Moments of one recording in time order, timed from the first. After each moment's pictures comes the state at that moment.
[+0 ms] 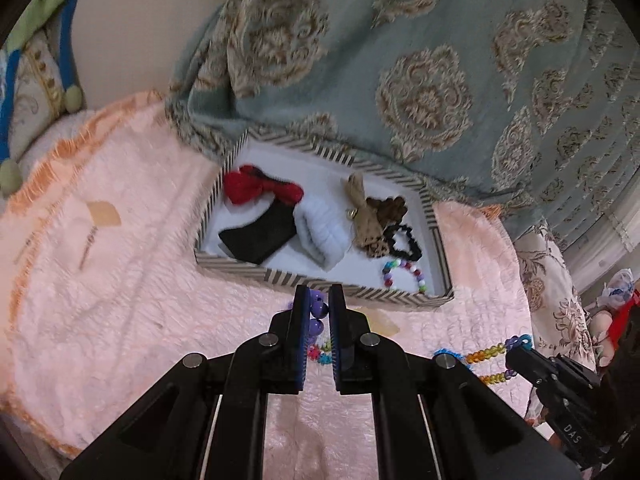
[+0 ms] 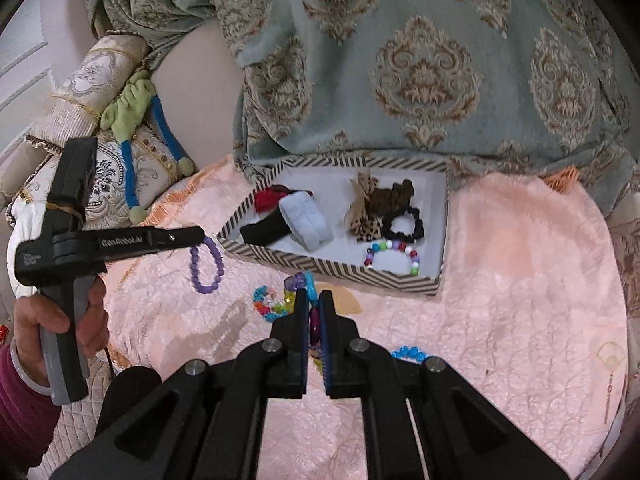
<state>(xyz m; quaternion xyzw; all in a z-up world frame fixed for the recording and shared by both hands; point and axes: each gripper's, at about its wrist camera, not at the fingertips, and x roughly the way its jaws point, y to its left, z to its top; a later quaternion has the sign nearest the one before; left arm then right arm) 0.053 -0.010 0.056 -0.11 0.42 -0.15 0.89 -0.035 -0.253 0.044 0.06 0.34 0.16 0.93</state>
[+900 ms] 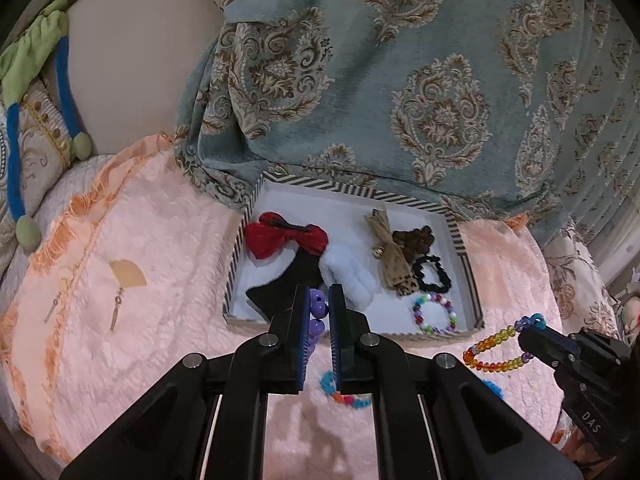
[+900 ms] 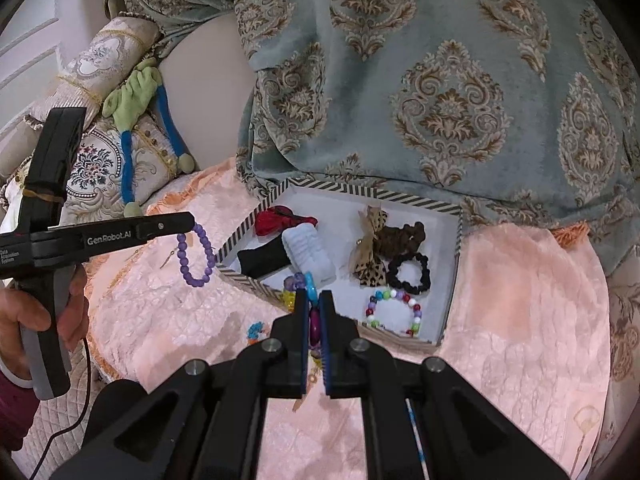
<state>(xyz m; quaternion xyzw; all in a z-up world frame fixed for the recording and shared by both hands) 0.100 -0.015 0.076 -0.05 0.40 -0.12 0.91 0.021 -0.230 0.068 0.01 0.33 0.17 0.93</state>
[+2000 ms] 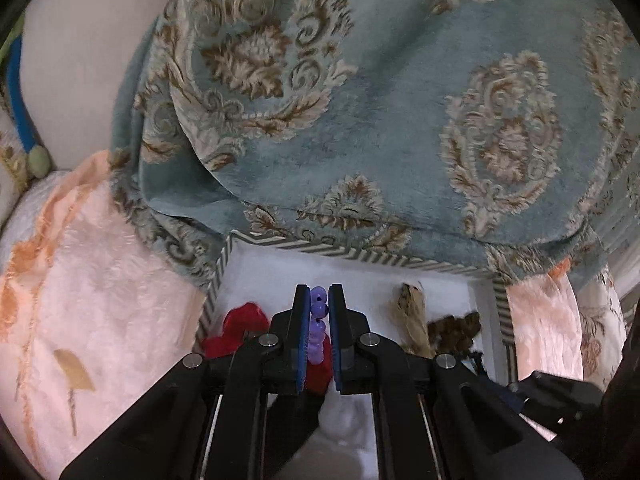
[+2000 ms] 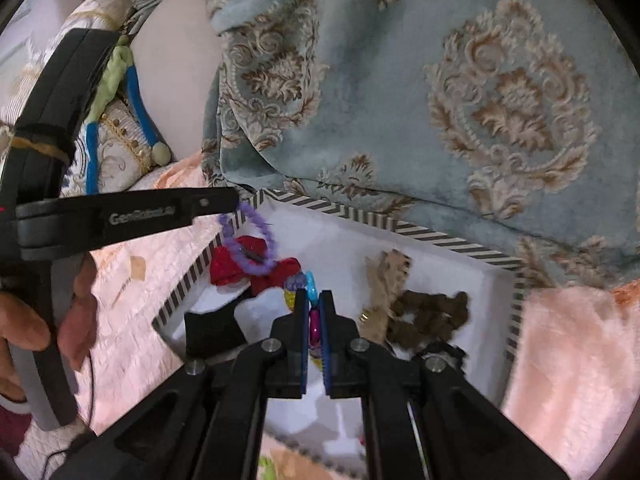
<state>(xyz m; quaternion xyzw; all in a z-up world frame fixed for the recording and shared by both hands) 0.274 -0.049 0.036 -0.06 0.44 -0.11 0.89 0.203 -0.199 0.025 0.01 0.38 0.19 0.90</state>
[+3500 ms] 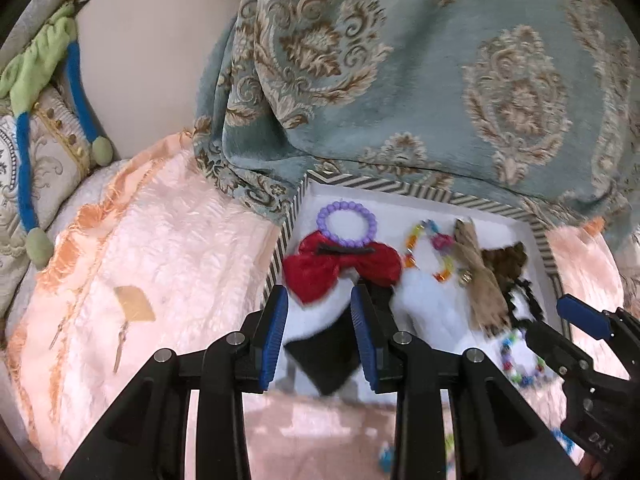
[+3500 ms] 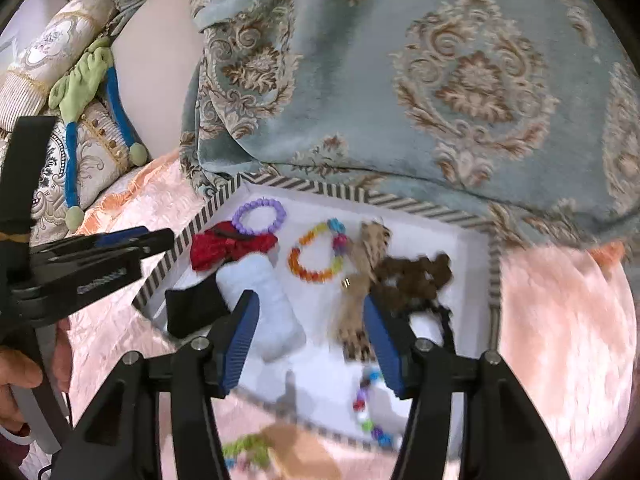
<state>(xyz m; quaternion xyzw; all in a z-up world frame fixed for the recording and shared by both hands) 0.161 -0.023 0.019 -0.01 0.40 -0.04 0.91 0.139 -0.206 0.014 0.00 0.37 0.11 0.92</state>
